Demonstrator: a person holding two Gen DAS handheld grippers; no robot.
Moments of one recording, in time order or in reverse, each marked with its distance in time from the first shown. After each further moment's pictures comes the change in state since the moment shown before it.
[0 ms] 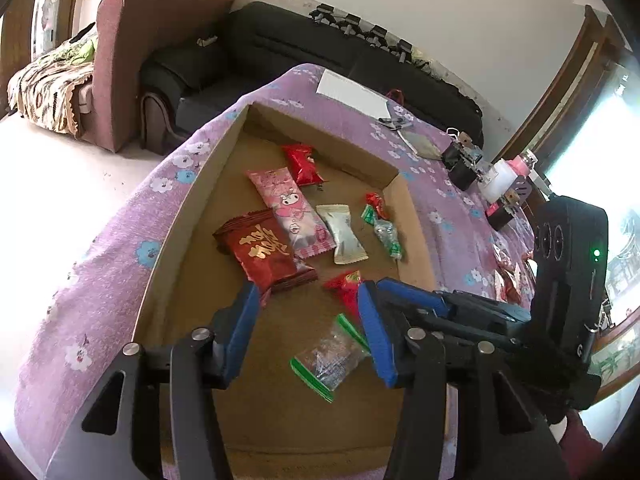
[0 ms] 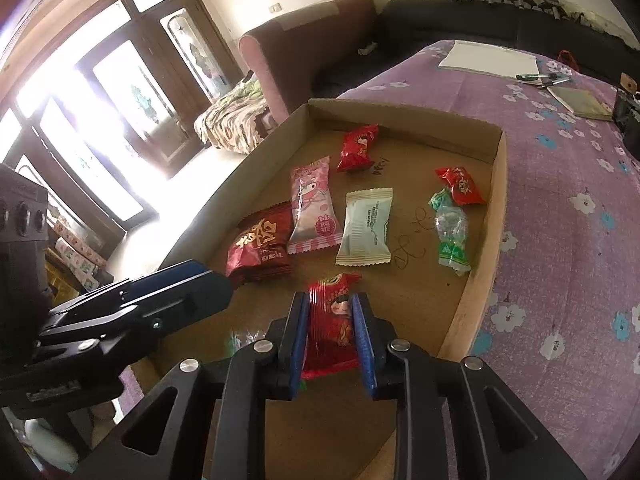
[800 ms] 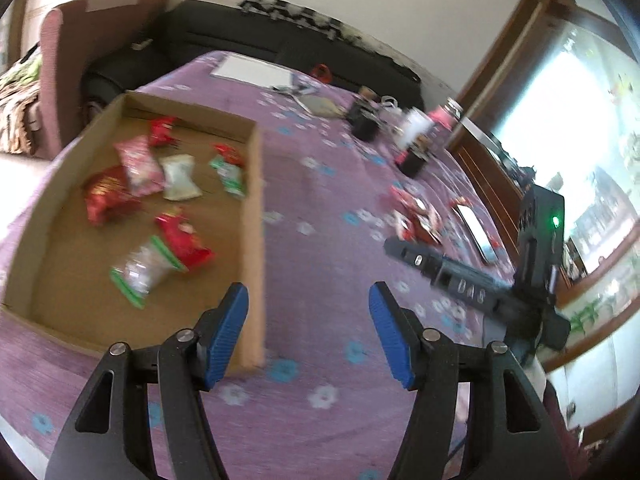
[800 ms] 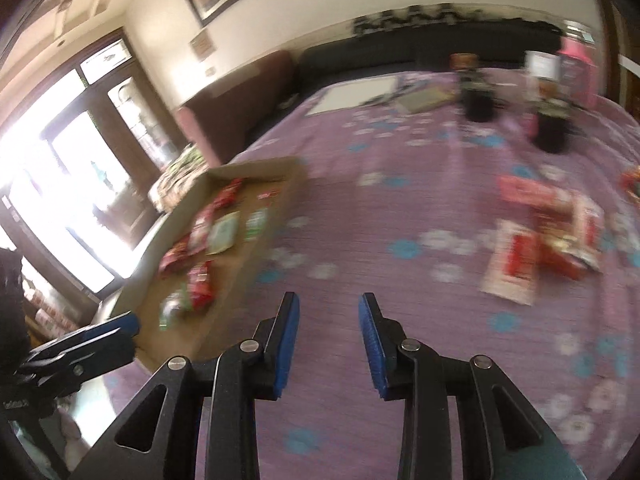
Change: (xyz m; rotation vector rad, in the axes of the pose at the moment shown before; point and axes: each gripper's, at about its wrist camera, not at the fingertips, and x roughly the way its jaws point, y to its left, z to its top) left arm -0.018 -0.129 -0.059 0.133 0.062 -0.147; right arm -0.143 -0.121 -0.075 0.207 -0.195 -0.150
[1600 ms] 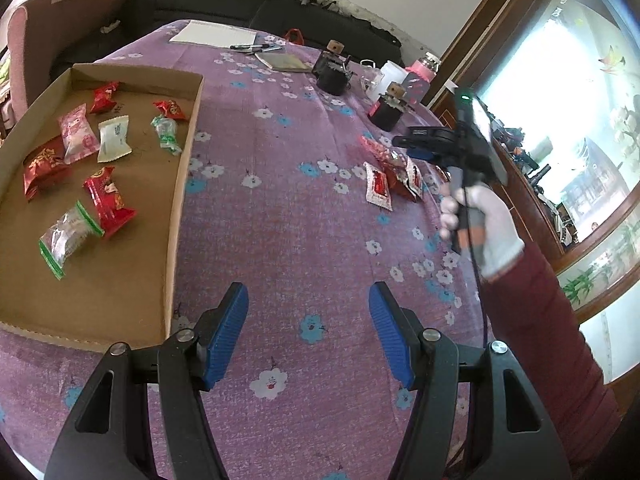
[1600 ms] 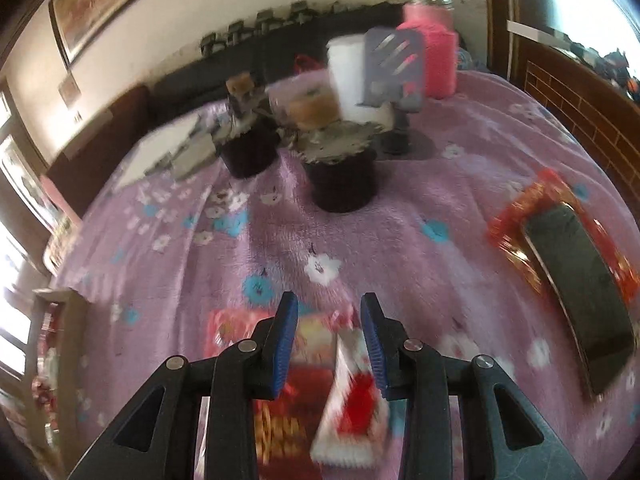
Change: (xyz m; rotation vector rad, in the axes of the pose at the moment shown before) left arm 0.030 -0.027 -0.017 0.044 0.107 -0.039; right arm 0.046 -0.190 0.104 0.220 0.009 -0.390
